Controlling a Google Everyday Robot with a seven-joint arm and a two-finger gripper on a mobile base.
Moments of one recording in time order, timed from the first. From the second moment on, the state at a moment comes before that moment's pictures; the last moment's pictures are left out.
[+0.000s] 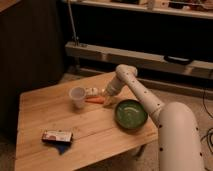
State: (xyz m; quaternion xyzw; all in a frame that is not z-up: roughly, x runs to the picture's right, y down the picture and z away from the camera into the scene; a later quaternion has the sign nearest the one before) arm 0.006 0.067 0.953 0.25 -0.34 -0.90 0.06
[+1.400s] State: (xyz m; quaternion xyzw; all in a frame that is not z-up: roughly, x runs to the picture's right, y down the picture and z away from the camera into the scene) arm -0.007 0.054 0.910 0.27 -0.33 -0.90 0.12
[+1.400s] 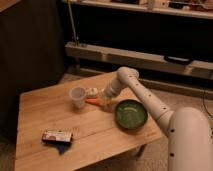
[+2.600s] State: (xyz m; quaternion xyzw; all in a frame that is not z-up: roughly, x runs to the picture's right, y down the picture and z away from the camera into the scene) arm 0.042 -0.039 0.835 0.23 -0.32 -0.92 0.05
